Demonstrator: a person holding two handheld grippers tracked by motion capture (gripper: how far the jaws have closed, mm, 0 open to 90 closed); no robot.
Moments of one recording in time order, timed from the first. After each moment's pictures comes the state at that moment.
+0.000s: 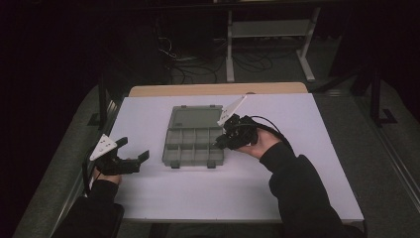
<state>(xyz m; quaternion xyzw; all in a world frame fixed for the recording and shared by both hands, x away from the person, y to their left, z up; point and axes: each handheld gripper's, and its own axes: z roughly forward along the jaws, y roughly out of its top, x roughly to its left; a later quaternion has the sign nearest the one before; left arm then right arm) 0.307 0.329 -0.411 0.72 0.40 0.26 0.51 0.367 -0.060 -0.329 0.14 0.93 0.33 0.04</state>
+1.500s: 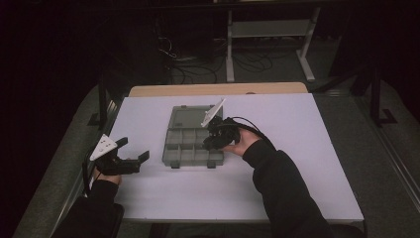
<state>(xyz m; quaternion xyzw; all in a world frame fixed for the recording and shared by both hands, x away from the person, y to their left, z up) 0.306 0.329 -0.411 0.72 0.40 0.26 0.51 0.394 -0.019 -0.364 0.13 0.94 0.32 0.02</state>
